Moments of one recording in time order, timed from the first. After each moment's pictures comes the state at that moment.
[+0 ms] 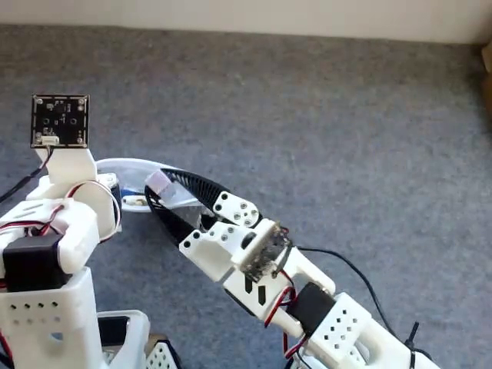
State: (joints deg) left arm -9.2 -51.9 24.6 84.6 2.4; right arm -53.9 -67.2 69.3 -6.1 12.6
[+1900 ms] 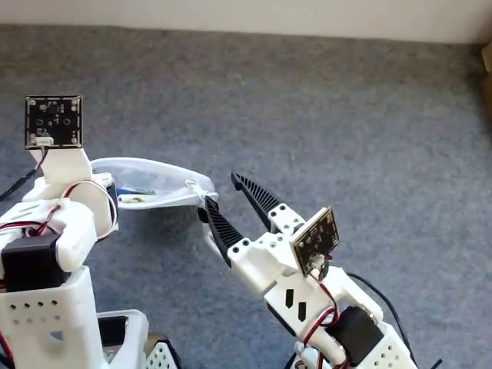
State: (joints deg) left arm -11.9 -51.9 25.5 83.6 2.5; right arm -45.9 -88.6 69.8 32.3 0.3
